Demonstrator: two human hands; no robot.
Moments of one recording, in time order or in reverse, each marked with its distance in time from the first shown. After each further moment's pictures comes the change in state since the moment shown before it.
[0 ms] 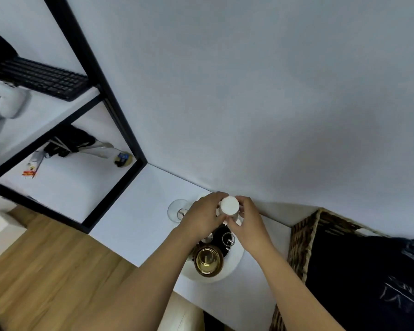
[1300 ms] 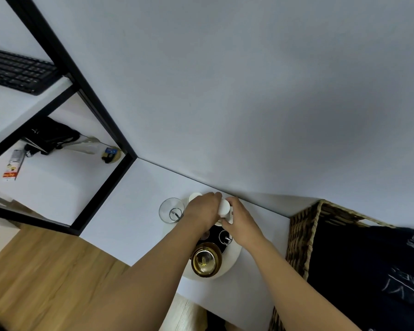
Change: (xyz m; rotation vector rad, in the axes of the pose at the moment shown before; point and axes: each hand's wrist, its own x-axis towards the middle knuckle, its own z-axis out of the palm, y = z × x) left_hand 0.051 -0.009 0.024 0.520 -0.294 -0.099; right_hand 0.029 0.040 0.019 -0.221 -0.187 0.137
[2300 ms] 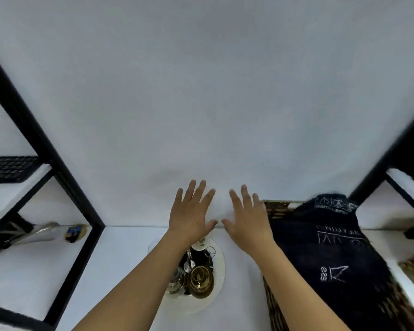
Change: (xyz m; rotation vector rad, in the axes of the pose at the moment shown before) left_hand -0.095 0.016 -0.079 0.312 0.513 0.436; right_hand -0.149 -0.121 -0.068 -0.717 0.547 0.200
